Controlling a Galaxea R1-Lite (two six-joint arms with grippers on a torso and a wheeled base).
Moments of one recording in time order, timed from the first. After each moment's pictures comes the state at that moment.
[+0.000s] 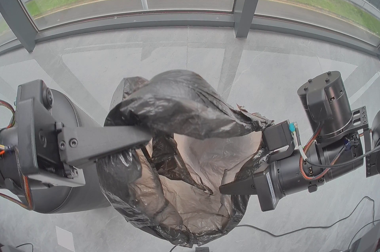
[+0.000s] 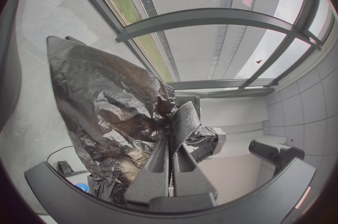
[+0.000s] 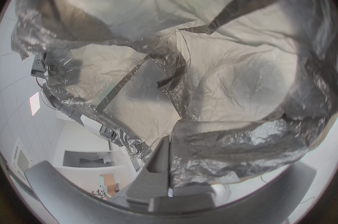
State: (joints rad) left arm -0.75 1.14 -0.75 -0.39 -0.47 -0.95; right arm 0.82 1.56 -0.98 0.09 0.32 0.33
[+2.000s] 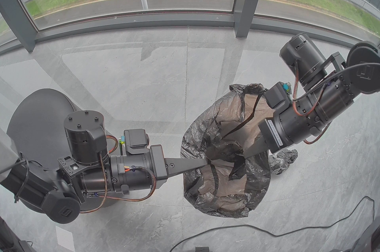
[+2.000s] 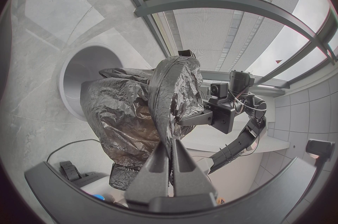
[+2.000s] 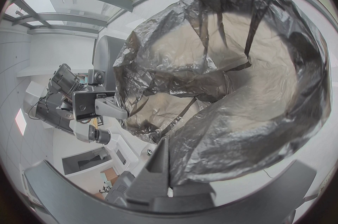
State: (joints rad) left arm -0.61 1.76 -0.58 -1.02 -0.66 -0.95; right arm 0.60 1.77 -1.52 0.73 0.34 0.20
